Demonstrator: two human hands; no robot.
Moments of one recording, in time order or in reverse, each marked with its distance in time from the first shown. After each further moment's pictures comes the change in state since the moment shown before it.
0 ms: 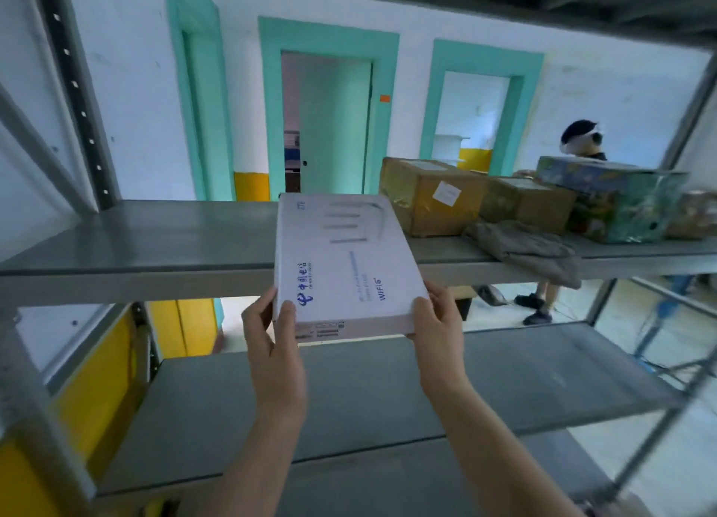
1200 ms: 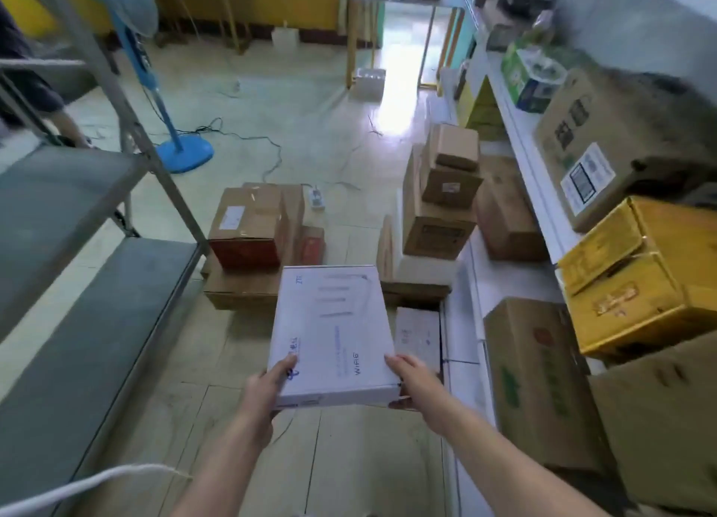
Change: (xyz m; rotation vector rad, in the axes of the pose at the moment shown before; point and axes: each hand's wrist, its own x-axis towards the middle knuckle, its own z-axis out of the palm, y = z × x) left_hand -0.698 -0.169 0.172 0.668 -1.367 -1.153; right_hand -0.468 0.173 -0.705 0.116 0.796 0.930
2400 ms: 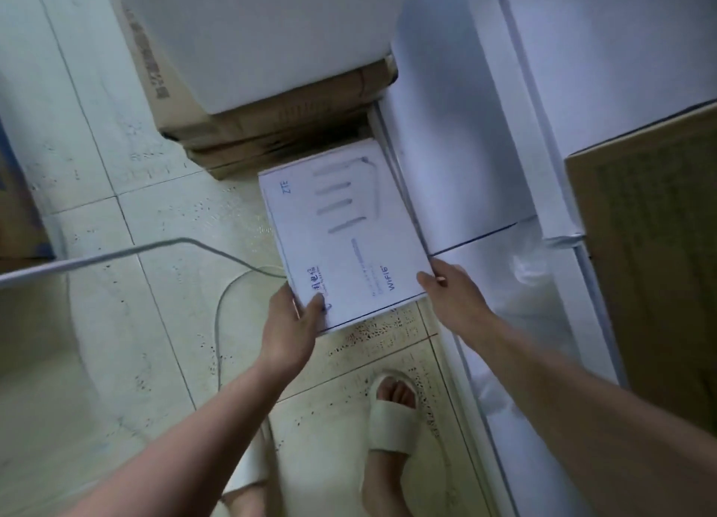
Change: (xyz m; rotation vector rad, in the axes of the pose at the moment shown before) left_hand 0.618 -0.342 0.359 0.988 -0.431 0.052; right_hand 0.615 0.314 -0.243 -0.189 0.457 0.318
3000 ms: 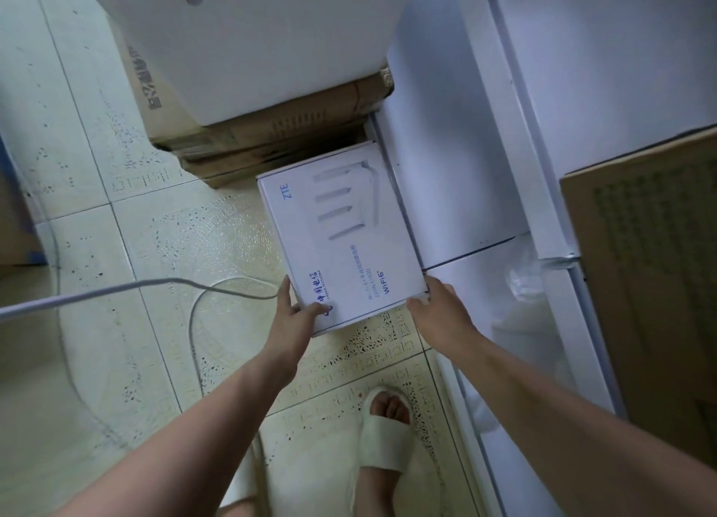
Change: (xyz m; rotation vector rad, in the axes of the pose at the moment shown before) left_hand 0.021 0.019 0.019 -0.368 -0.094 -0.288; right_hand 0.004 0.001 0.008 -0.098 -0.024 0.036
